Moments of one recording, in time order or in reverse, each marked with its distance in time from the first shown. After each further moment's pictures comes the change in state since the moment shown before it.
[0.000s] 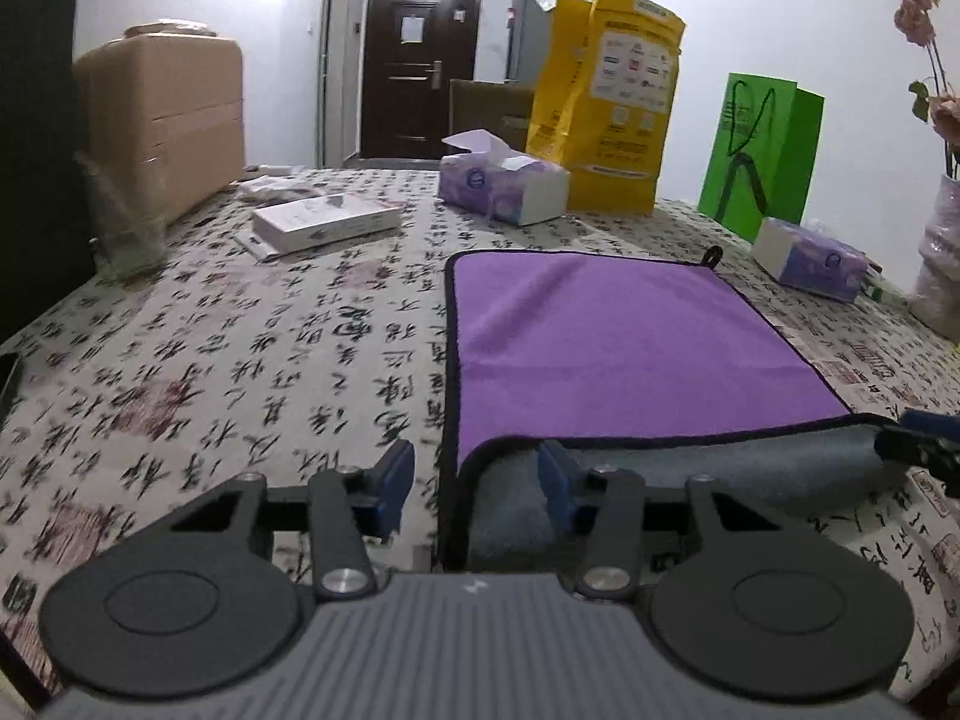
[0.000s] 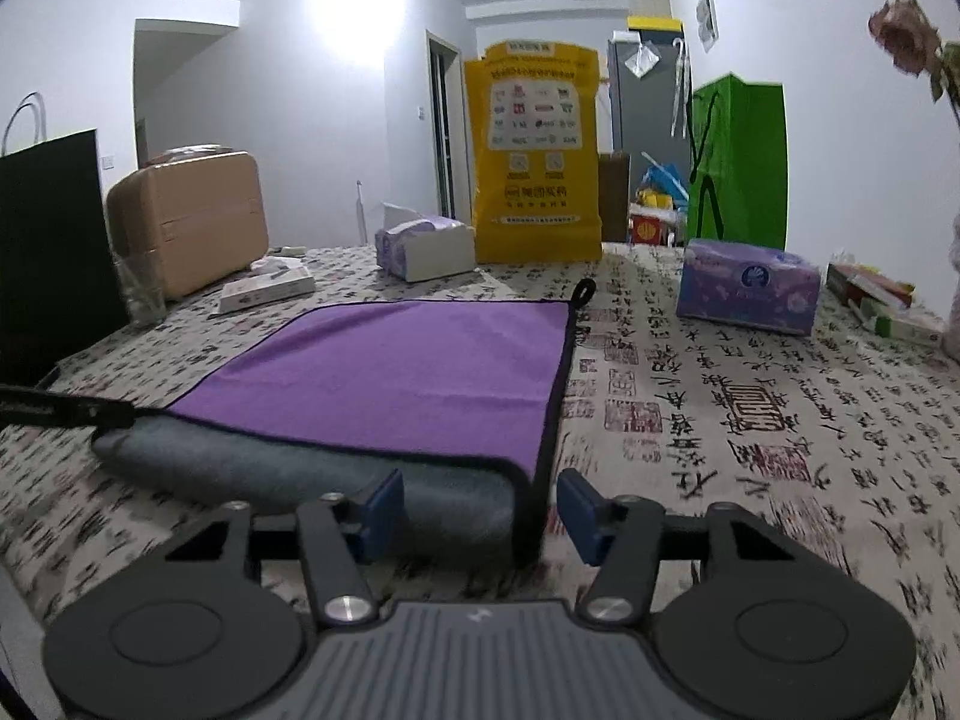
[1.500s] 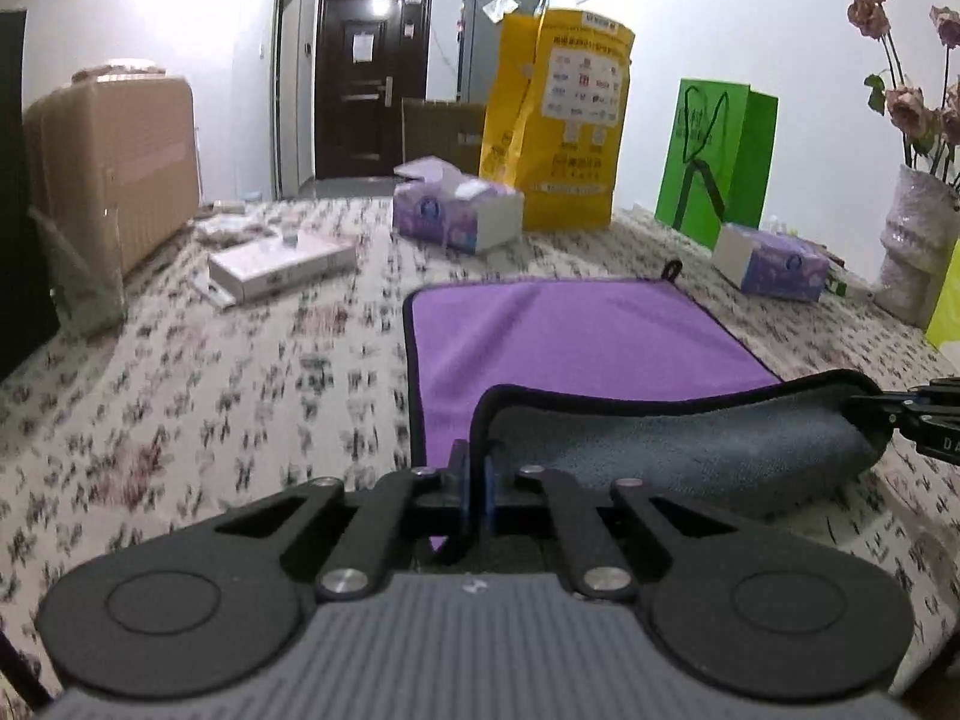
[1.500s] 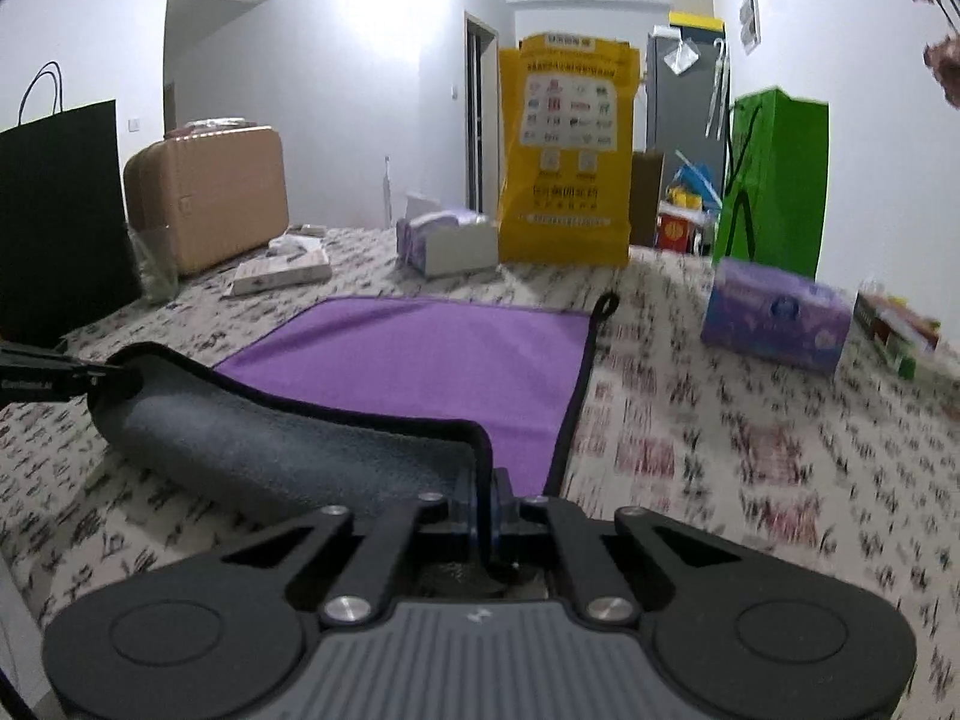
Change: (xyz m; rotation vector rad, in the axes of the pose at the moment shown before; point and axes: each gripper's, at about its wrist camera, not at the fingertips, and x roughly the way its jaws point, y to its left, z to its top) left arm 0.000 -0.008 0.021 0.069 -0.033 -0.066; right arm 0.009 0.003 0.024 -0.093 0.033 0.025
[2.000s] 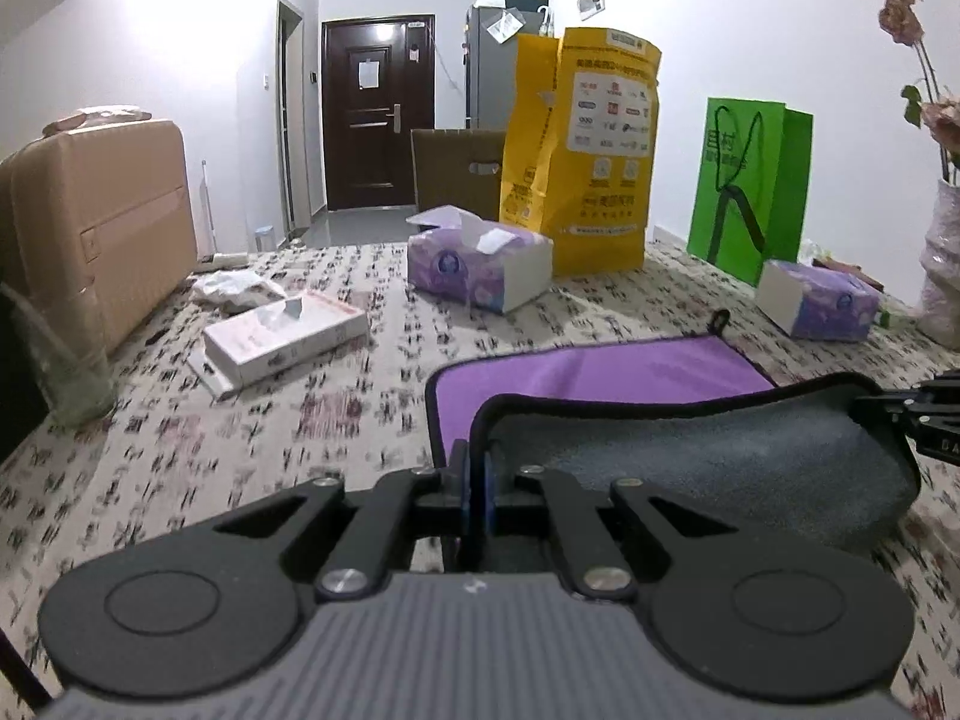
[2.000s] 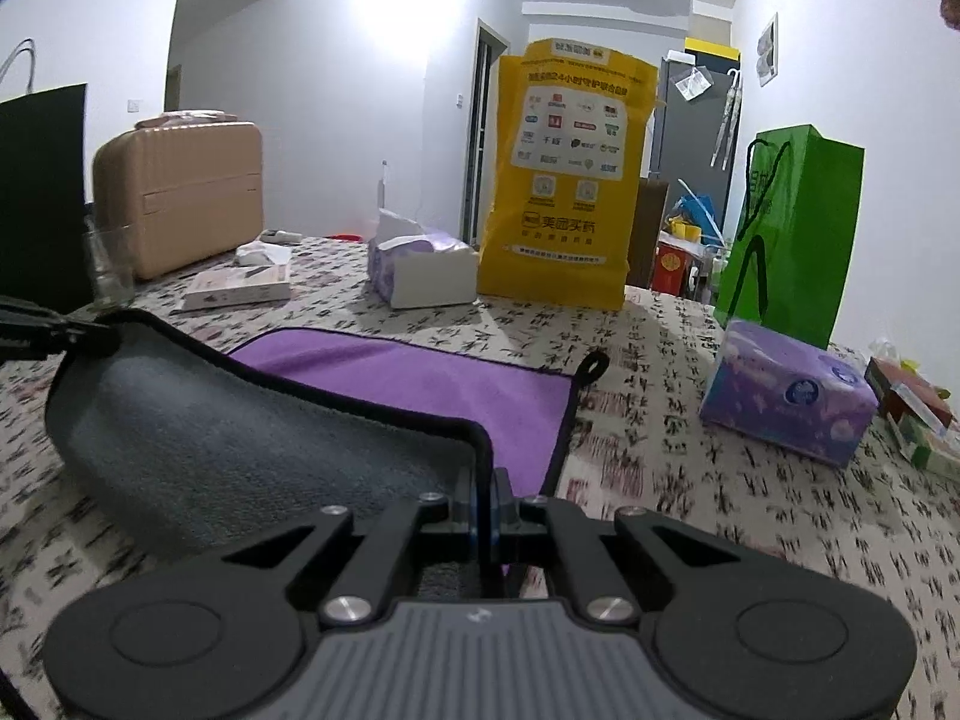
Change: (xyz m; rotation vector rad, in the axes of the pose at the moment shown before) left arm 0.054 0.011 0.050 0.031 -0.043 0.038; right arm 0.064 -0.020 0.046 -0.068 -0.014 -0.032
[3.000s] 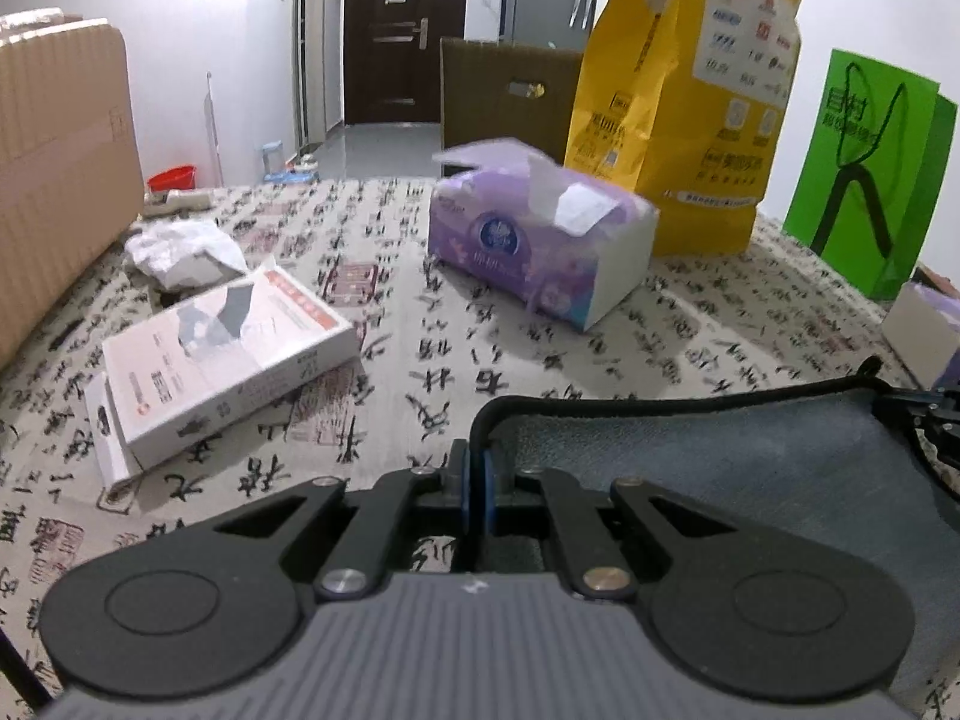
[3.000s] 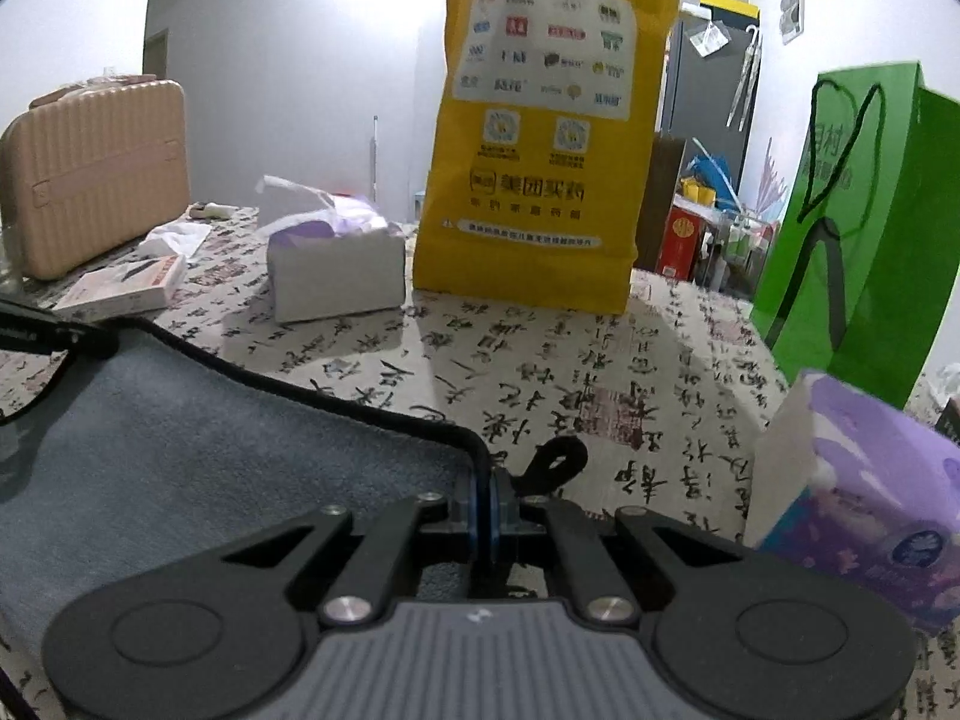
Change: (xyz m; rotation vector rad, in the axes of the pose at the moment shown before) left arm 0.176 0.031 0.059 -0.068 0.187 0.020; right arm 0.165 -0.058 0.060 -0.003 0.104 0.013
